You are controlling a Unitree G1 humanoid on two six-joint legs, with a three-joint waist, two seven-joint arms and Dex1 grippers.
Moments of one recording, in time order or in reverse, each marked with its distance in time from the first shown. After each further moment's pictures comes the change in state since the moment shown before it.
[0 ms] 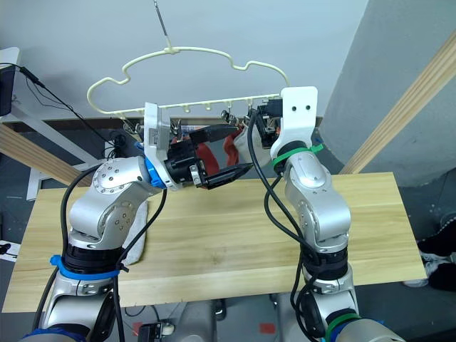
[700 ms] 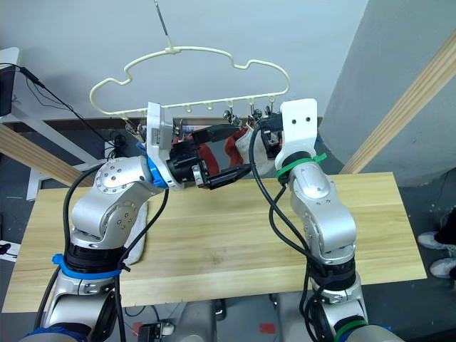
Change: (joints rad) left arm -0.004 -0.006 -0.010 0.000 0.002 0.001 -0.001; right arm 0.073 -0.081 0.043 -0.072 -0.038 0.038 0.005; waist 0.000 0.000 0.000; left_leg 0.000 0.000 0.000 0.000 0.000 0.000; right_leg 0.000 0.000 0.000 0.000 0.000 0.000
